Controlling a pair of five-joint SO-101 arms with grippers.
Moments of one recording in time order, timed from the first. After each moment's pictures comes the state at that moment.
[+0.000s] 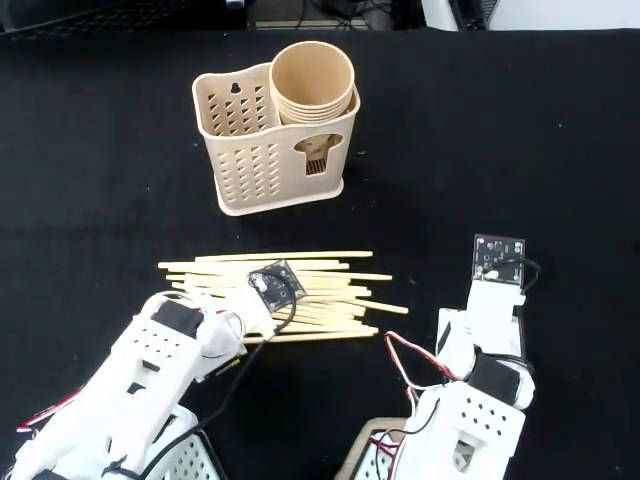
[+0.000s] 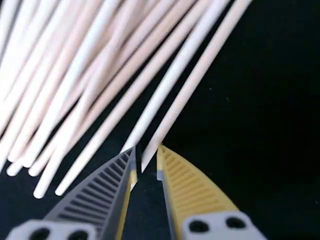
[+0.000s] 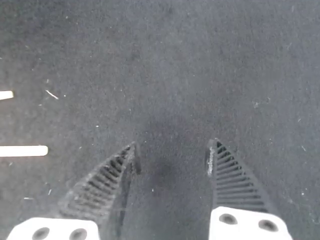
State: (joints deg) left arm 18.3 -43.6 73.5 57.4 -36.6; right arm 27.4 -80.4 90.5 55.2 18.9
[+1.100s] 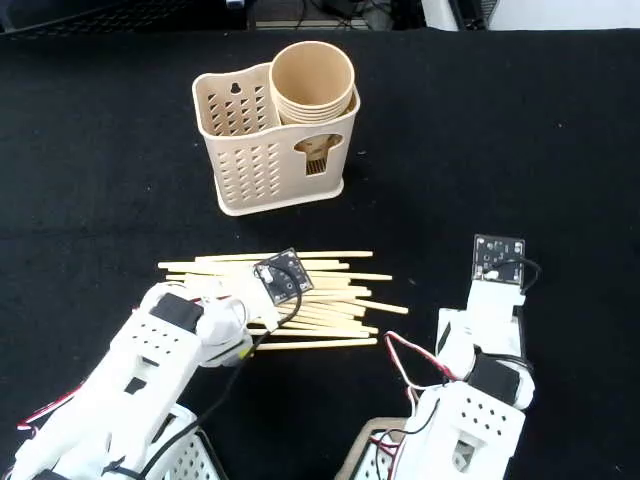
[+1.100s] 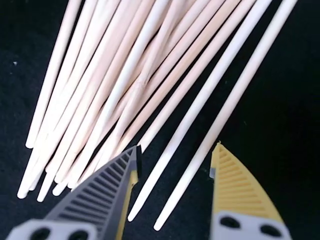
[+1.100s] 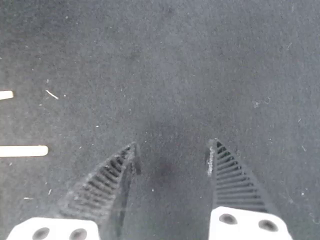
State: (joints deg) left arm 17.5 -43.6 70.5 52.8 -41.0; right arm 27.4 -80.4 90.6 55.2 18.9
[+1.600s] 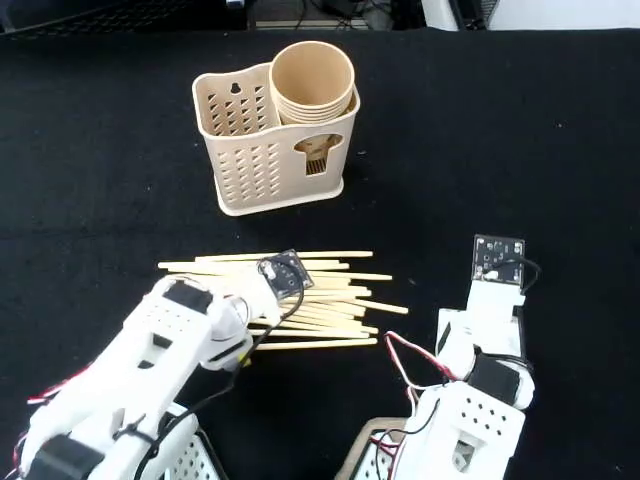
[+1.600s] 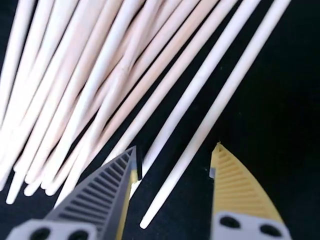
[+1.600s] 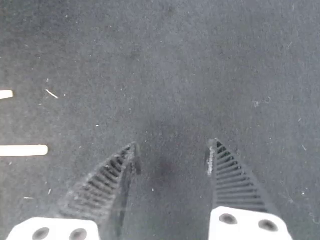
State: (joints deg) left arm 17.3 -31.9 67.2 52.6 -39.6; right arm 27.4 -80.4 90.6 55.2 18.9
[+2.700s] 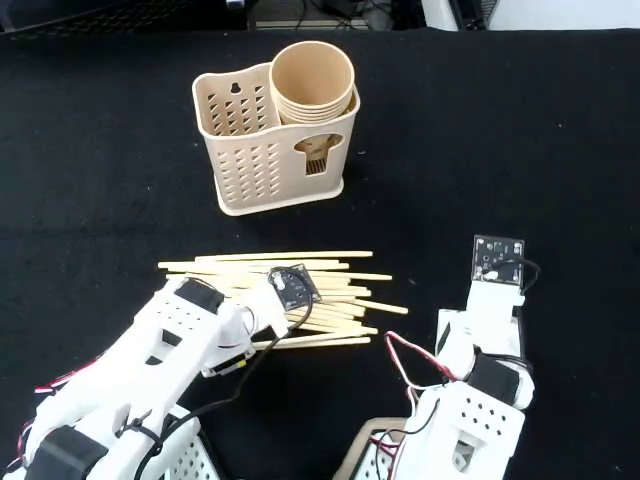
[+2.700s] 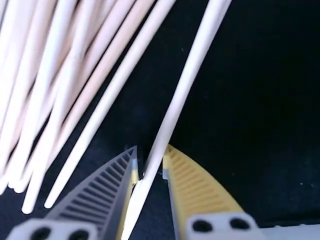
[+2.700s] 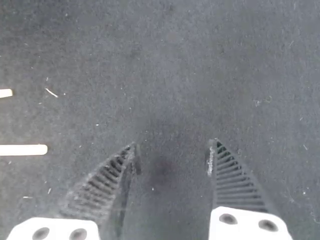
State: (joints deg) left arm 20.6 -30.3 65.7 59.6 -39.3; right arm 27.4 -80.4 90.8 55.2 18.9
